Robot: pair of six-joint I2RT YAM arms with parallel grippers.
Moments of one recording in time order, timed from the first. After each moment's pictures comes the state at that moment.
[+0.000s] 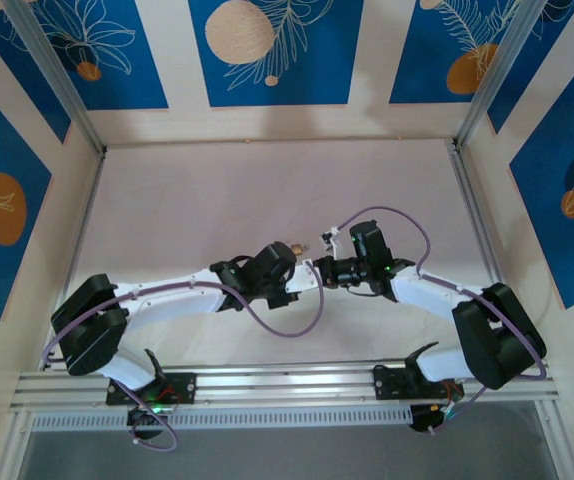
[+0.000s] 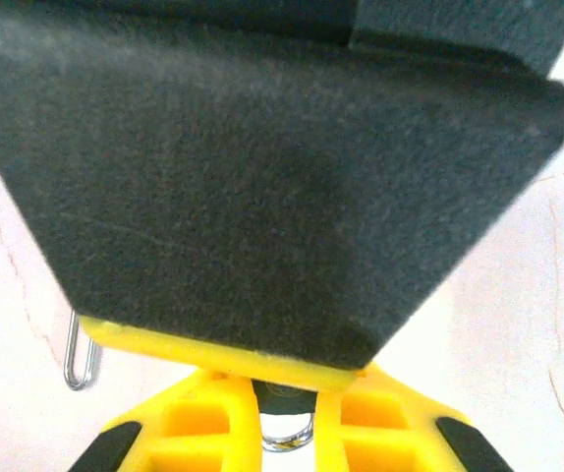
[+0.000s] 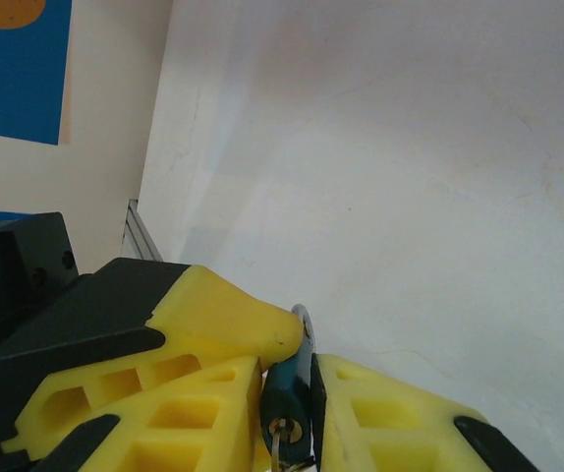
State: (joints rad) left arm -1.01 1.50 0.93 -0.27 -0.06 0.45; right arm 0.49 1.35 0.56 0.07 -0.79 0.64
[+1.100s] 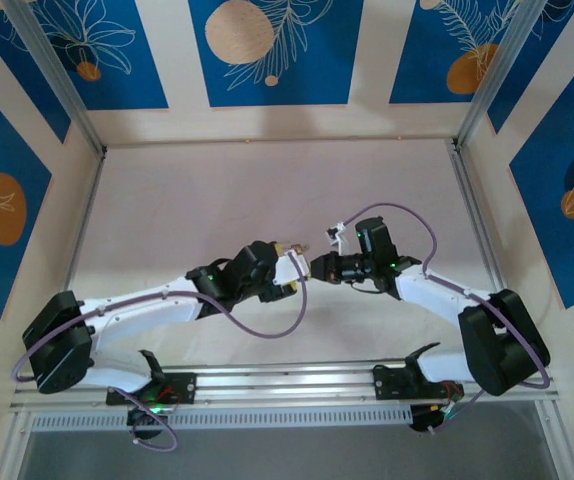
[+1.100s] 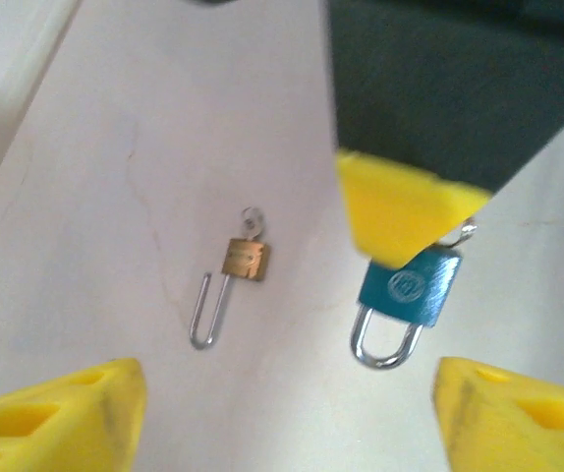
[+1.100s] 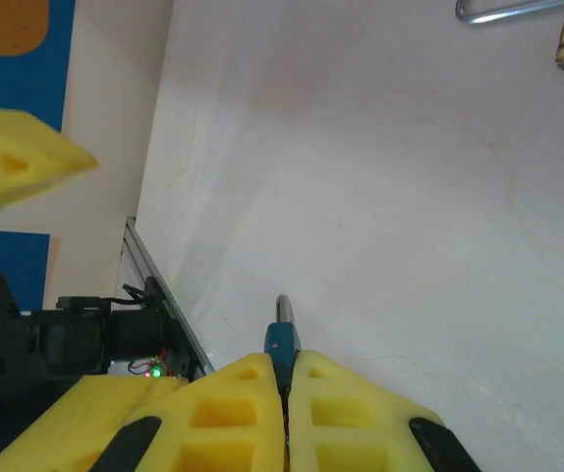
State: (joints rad) left arm -1.00 1.33 0.83 -0.17 -0.22 0.41; right arm 0.44 1.30 0.58 0.01 -0.79 0.64
